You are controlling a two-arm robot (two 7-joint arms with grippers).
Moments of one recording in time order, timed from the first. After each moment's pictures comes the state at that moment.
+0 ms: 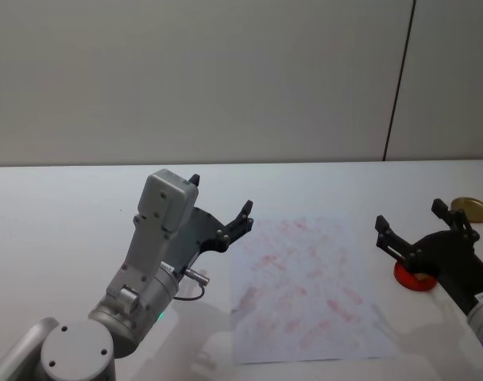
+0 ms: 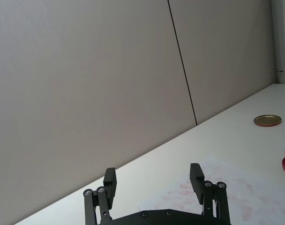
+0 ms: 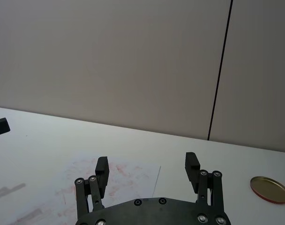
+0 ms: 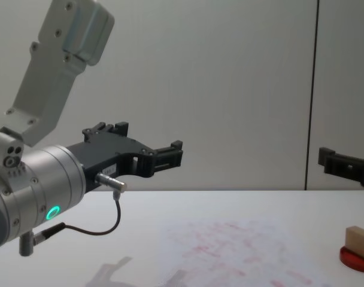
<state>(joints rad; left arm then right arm) -0.24 0.38 0.45 -1.63 -0.20 0.01 -0.01 -0.01 0.34 -0.23 -1.77 0.29 0.03 0.07</state>
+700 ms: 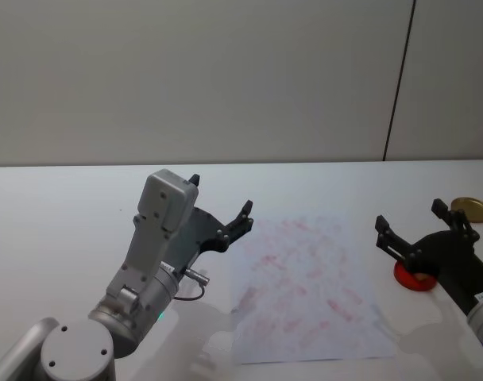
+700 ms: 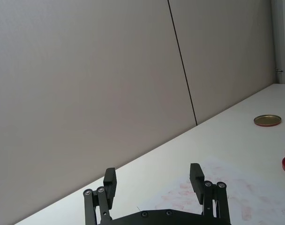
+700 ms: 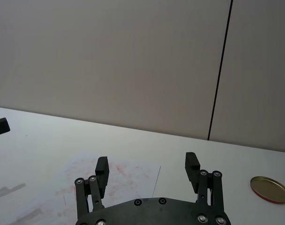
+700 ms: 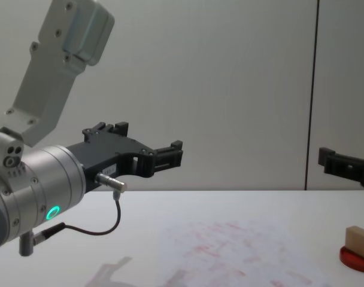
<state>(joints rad) -0.24 0.38 0.45 -1.63 -0.20 0.01 -0.01 -0.01 0.34 -0.23 -1.77 0.29 0.03 0.07</state>
